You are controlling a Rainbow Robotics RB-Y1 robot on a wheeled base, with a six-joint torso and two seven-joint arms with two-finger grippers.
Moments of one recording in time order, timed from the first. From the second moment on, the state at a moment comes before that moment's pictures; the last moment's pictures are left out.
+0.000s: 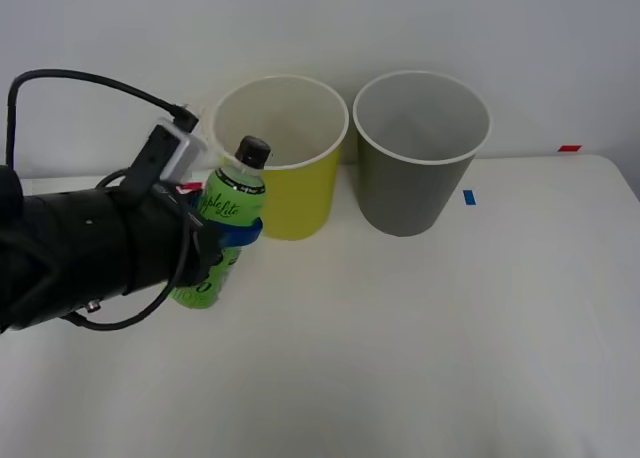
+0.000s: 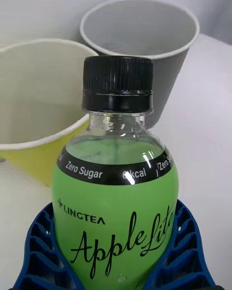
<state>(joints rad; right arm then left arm) 1.24 -0.08 0.01 -1.95 0.35 -0.75 1.05 -0.14 0.37 0.06 -2.55 0.80 1.48 -1.75</state>
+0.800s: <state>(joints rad) 1.24 -0.08 0.01 -1.95 0.35 -0.75 1.05 -0.26 0.27 0.39 -2.60 0.98 1.40 -1.78</state>
